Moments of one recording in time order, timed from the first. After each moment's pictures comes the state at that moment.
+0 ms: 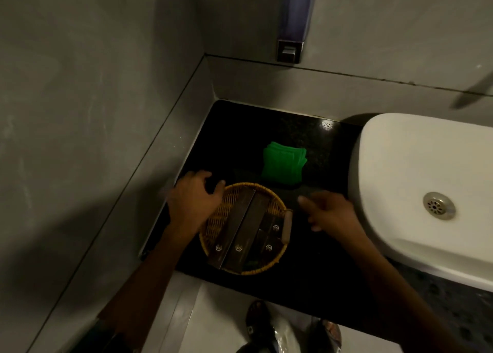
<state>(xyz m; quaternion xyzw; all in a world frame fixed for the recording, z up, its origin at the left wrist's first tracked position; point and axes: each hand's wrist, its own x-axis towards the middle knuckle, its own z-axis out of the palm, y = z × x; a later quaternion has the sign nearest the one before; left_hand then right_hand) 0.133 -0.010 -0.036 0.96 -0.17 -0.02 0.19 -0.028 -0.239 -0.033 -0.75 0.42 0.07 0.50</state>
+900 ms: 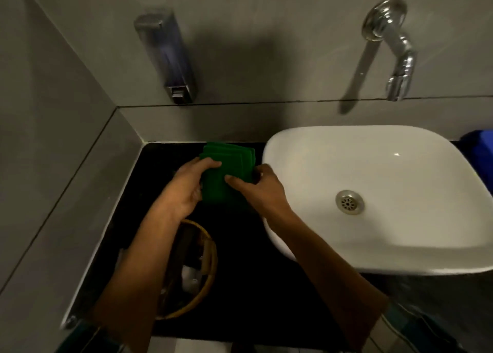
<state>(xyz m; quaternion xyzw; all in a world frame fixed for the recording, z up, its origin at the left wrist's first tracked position) 0.092 -0.207 0.043 0.63 -0.05 -0.41 0.65 -0.029 -0.313 0.028 -0.64 0.38 -0.11 0.66</state>
